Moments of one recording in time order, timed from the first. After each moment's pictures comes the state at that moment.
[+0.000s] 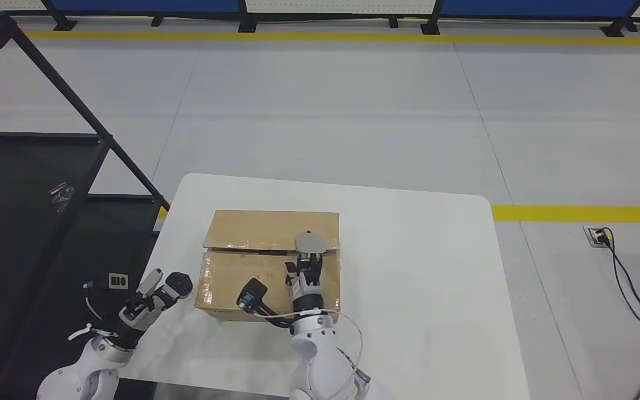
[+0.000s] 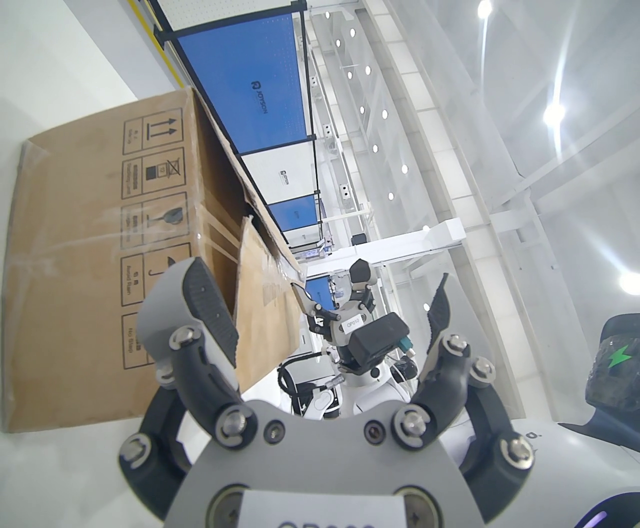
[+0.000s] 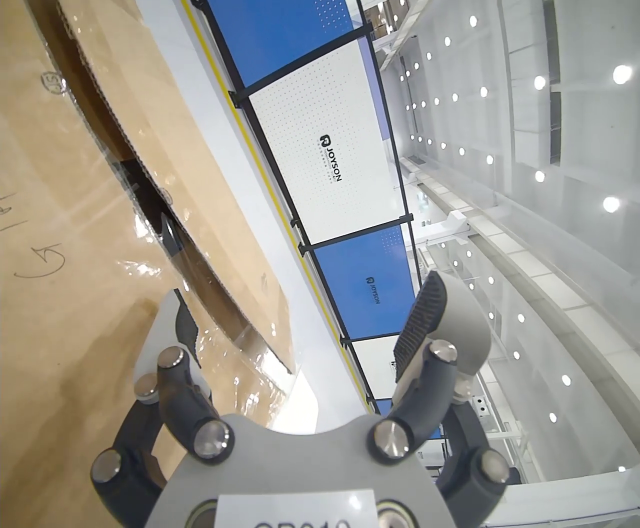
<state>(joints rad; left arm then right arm) 1.34 -1.05 -1.70 -1.32 -0.63 -0.60 -0.89 -1.03 -1.66 0.73 -1.45 -2.76 0.20 0.61</state>
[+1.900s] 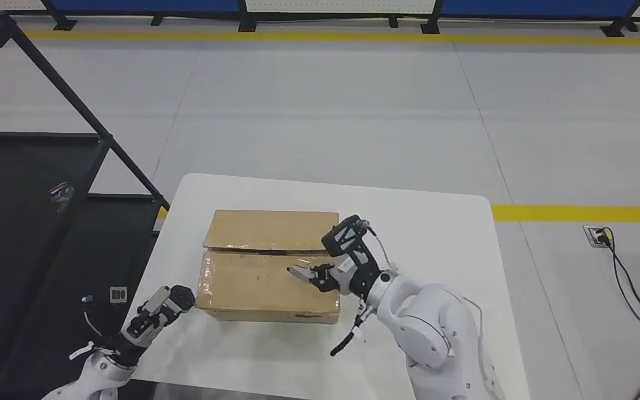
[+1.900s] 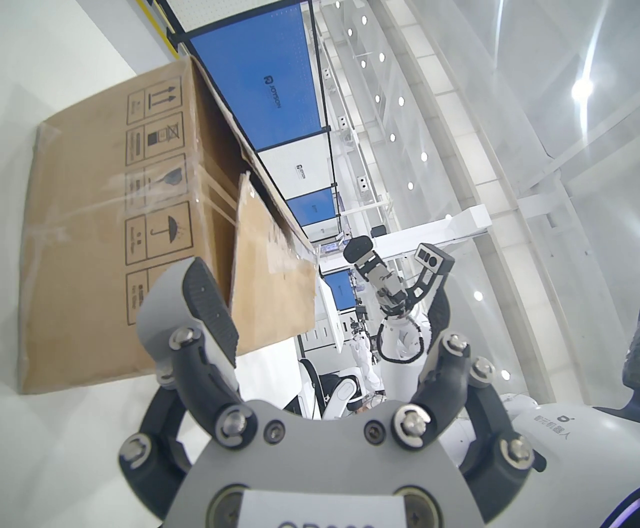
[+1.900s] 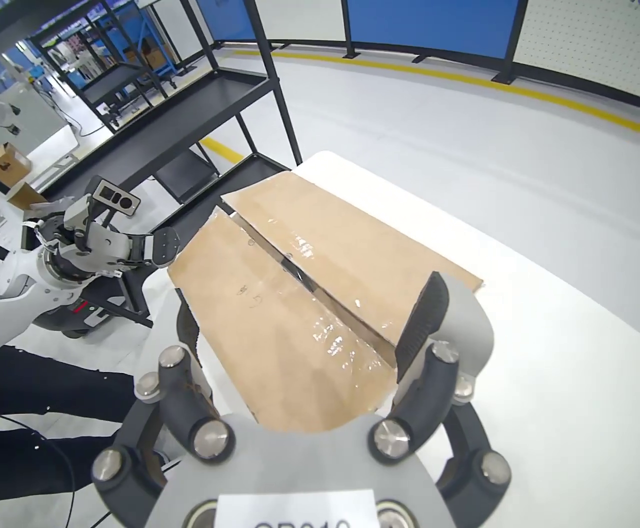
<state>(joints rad) 1.48 -1.05 -1.72 -1.45 -0.52 -0.66 -0.81 -1.09 -1.63 1.27 -1.79 -1.17 -0.42 0.73</state>
